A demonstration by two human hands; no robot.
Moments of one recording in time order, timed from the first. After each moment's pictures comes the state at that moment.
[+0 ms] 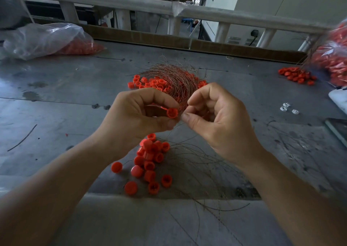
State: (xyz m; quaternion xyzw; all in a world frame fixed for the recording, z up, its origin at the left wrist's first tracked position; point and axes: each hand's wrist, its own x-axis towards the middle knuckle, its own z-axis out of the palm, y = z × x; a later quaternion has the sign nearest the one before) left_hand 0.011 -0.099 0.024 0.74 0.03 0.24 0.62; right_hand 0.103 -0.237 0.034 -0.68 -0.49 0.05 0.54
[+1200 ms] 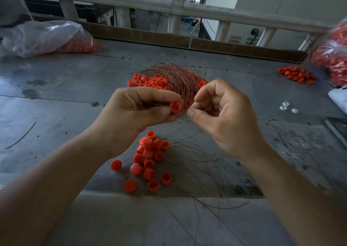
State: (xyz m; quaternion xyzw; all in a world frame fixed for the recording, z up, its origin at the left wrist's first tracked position) left_hand 0.010 -0.093 0.021 0.65 -0.01 0.20 0.73; right_hand 0.109 -0.239 0.036 -0.70 -0.47 0.04 0.54
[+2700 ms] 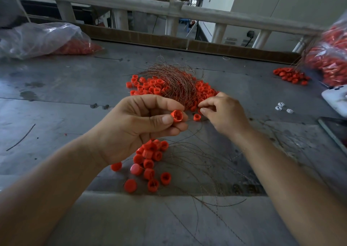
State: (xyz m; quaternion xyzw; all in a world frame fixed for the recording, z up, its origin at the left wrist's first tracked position) left_hand 0.004 -0.097 0.023 0.57 -0.02 0.08 0.81; right_hand 0.182 -0.229 -0.004 -0.89 -0.38 -0.08 0.26
